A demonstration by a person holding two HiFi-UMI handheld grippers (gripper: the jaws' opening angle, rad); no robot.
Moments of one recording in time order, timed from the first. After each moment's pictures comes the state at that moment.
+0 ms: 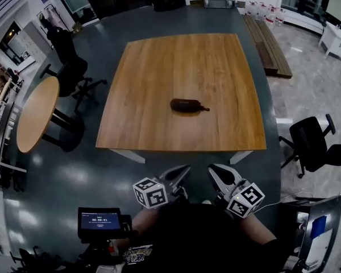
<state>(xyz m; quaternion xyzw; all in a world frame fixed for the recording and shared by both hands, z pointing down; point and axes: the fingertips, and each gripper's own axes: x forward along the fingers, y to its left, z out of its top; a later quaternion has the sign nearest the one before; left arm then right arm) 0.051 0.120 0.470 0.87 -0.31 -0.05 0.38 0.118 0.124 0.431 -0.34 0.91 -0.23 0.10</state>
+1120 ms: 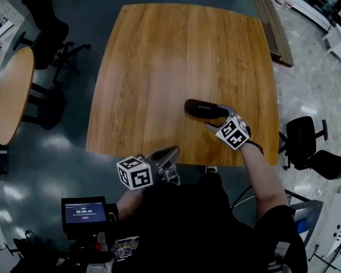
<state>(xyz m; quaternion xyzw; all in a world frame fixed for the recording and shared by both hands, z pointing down) -0.066 -0.034 0.518 0.84 -0.29 -0.05 0.46 0.047 -0.165 0.638 -0.23 0.87 -0.03 -0.43</state>
